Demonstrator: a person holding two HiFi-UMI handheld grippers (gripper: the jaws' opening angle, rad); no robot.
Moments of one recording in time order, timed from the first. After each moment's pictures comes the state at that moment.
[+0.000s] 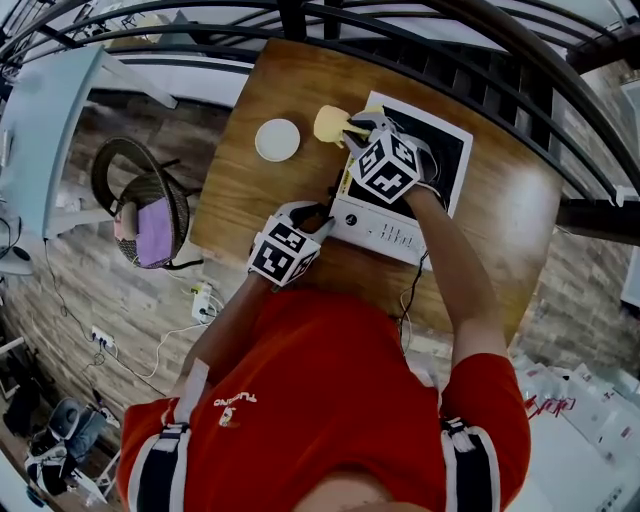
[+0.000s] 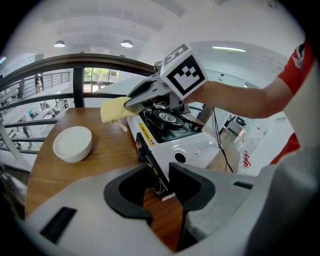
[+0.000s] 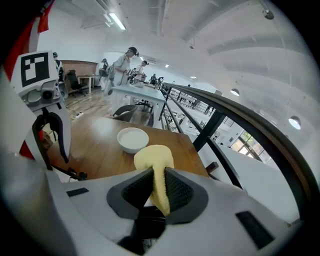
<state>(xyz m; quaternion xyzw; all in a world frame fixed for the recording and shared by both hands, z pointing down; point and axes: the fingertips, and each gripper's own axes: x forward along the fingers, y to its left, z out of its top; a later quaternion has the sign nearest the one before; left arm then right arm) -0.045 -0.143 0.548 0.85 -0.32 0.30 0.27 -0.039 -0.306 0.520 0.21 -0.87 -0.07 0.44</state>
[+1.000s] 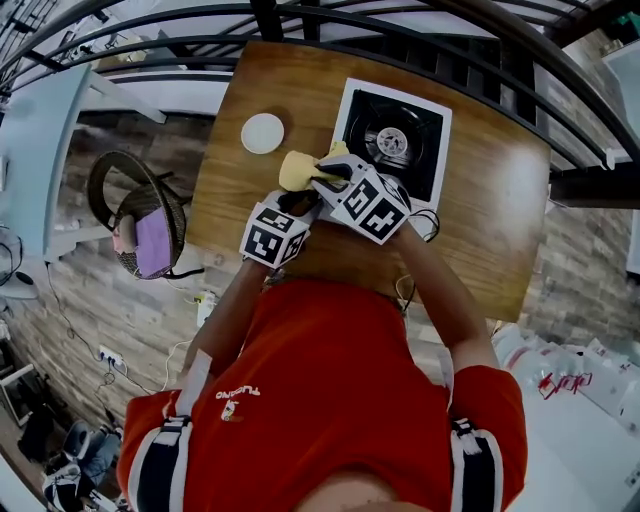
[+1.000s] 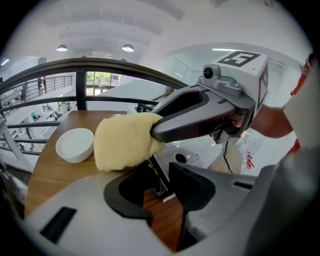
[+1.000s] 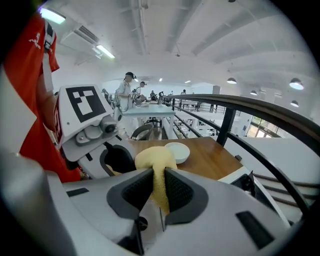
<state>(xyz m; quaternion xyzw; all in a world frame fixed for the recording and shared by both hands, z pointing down) -0.047 -0.142 0.554 0.86 -0.34 0.29 0.26 -0.058 -0.172 0.506 0.16 -0.92 0.05 0.34</state>
